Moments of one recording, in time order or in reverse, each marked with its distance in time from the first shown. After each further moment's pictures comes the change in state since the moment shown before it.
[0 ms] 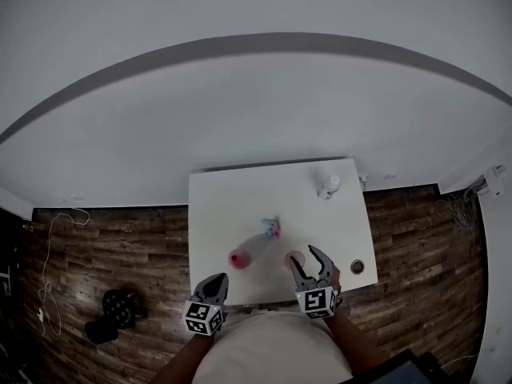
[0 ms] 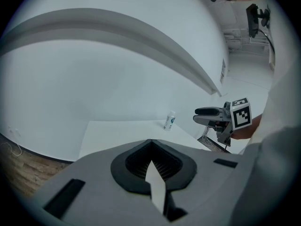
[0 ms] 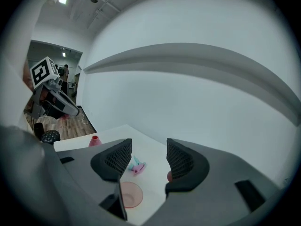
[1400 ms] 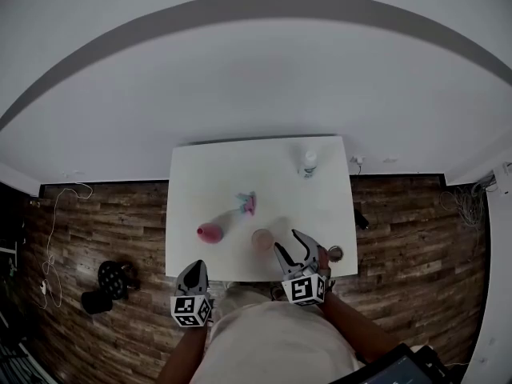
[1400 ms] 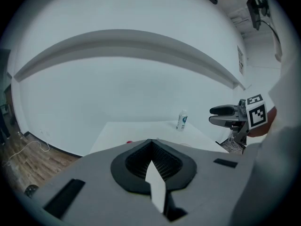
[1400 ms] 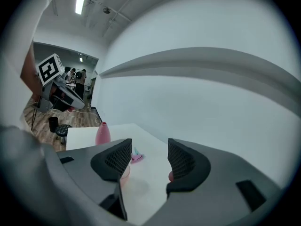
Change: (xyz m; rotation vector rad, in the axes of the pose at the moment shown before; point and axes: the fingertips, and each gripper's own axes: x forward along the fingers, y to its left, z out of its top) left arm 0.003 -0.069 -0.029 -0.008 -0.061 0.330; right arm -0.042 -0.049 -0.057 -0.085 -0.094 0.160
